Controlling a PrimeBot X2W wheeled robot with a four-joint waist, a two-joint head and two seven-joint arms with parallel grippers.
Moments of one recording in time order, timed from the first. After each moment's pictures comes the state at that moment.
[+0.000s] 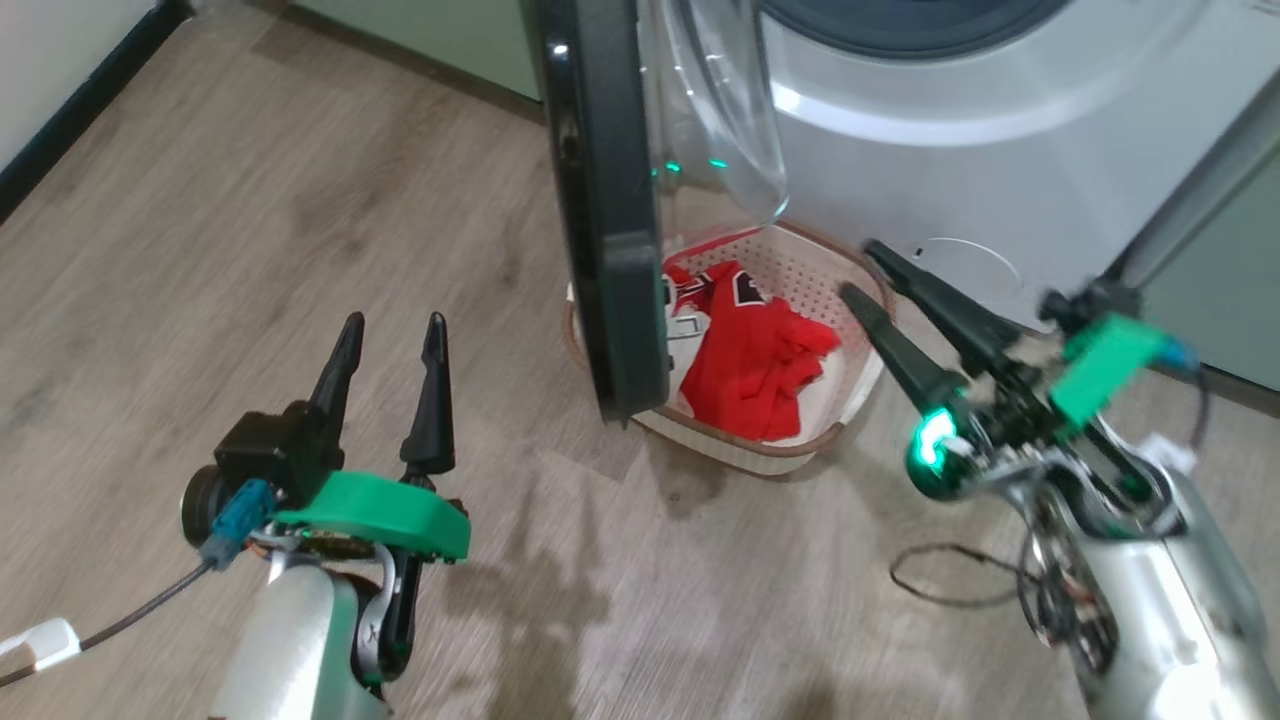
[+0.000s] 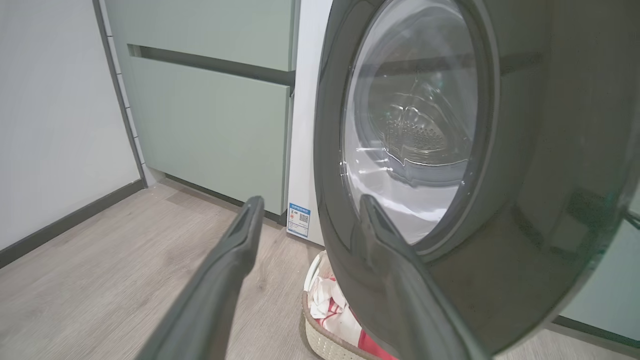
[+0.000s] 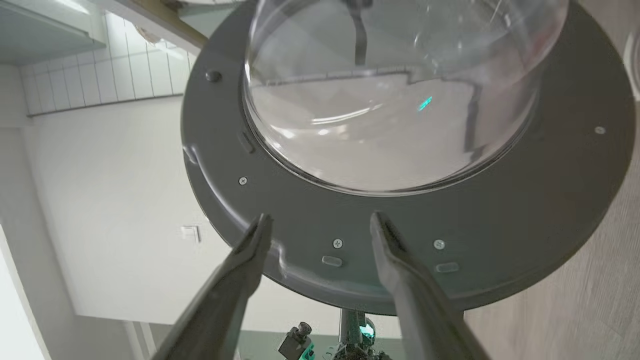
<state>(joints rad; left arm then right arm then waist) -0.20 0.04 -0.16 0.17 -0.27 0.02 -0.25 -0.40 -0.11 0.10 0.36 1.84 0.13 0.61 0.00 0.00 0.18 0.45</state>
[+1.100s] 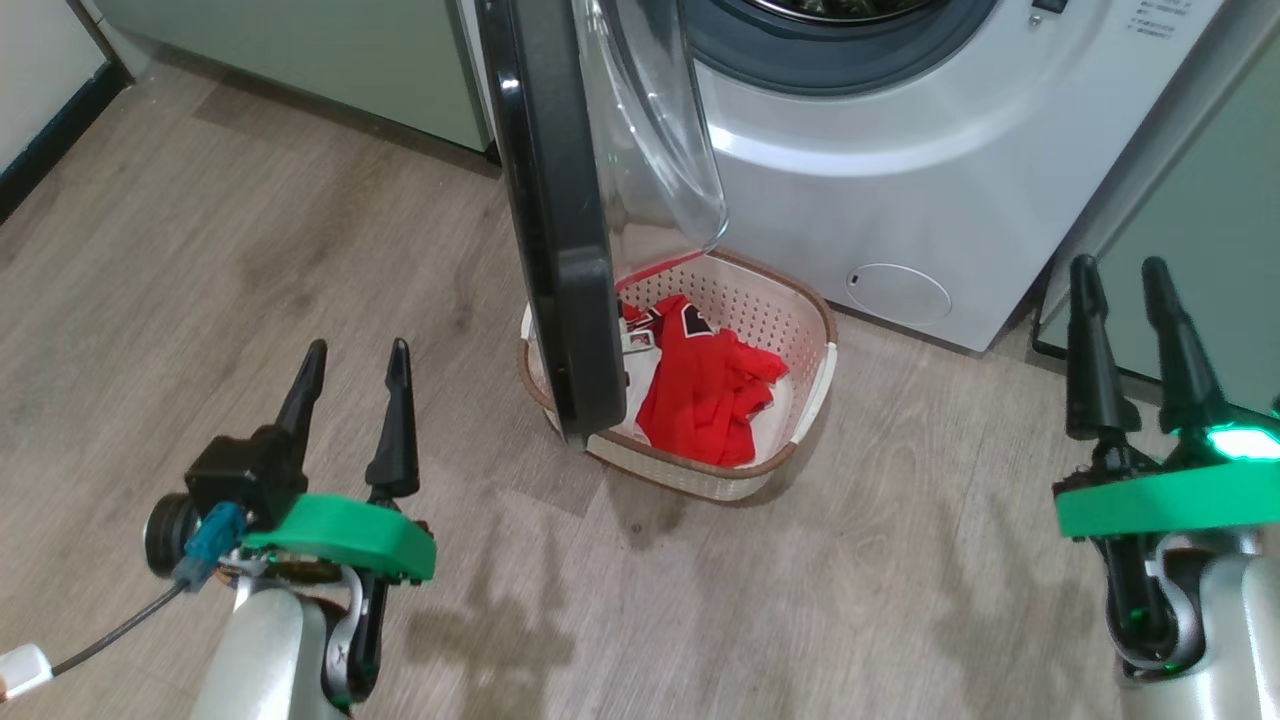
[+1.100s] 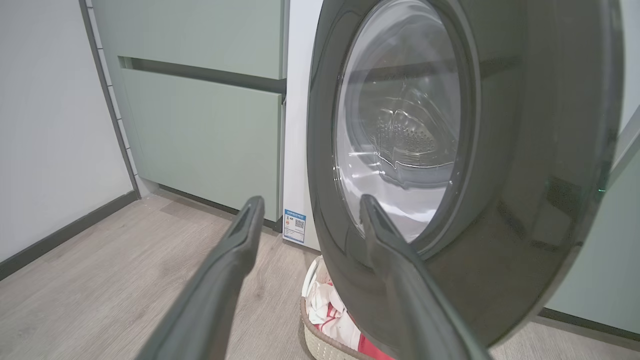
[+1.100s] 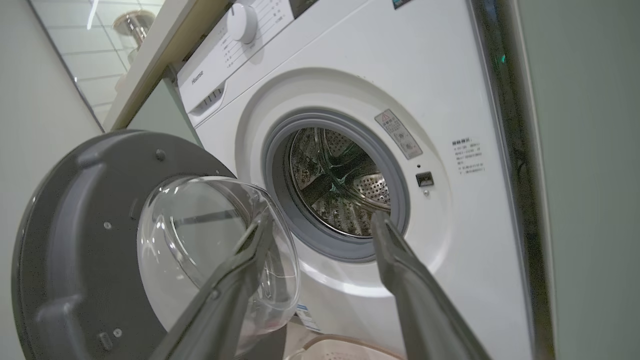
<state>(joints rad) -0.16 0.05 -0.10 0.18 -0.24 0.00 -0.25 -0.11 -0.08 -0.08 -0.05 0.54 0.13 -0.15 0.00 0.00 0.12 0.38</state>
